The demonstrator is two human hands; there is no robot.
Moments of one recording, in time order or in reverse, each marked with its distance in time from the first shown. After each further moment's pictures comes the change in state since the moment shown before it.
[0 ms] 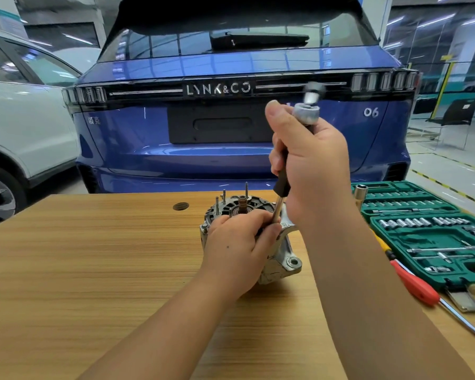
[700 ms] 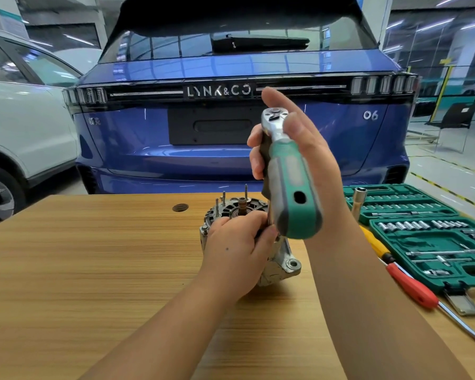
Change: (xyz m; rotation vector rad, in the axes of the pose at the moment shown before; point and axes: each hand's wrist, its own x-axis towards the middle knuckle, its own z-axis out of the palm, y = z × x) left_hand 0.001 0.001 -0.002 -0.055 0.013 -0.012; right_hand -0.004 0.001 -0.002 0.180 -0.376 0.035
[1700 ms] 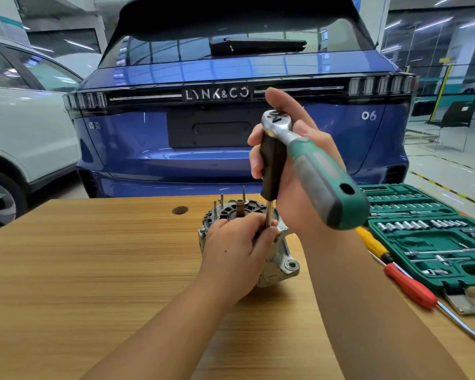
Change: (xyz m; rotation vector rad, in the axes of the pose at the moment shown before) left_hand 0.000 0.007 0.000 0.045 0.047 0.023; right_hand 0.008 0.003 -0.010 0.117 -0.004 -0.033
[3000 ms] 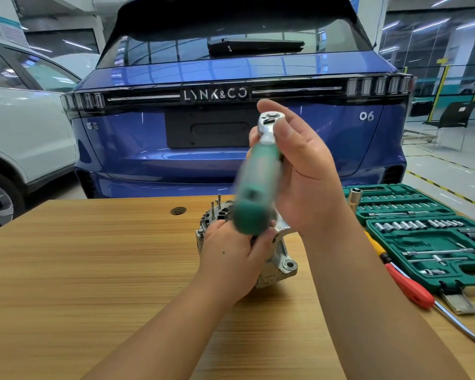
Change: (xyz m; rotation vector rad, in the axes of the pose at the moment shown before) left_hand 0.000 -0.008 0.005 0.014 0.005 -0.005; right_hand -0.005 -0.006 0.006 -0.056 0.063 0.049
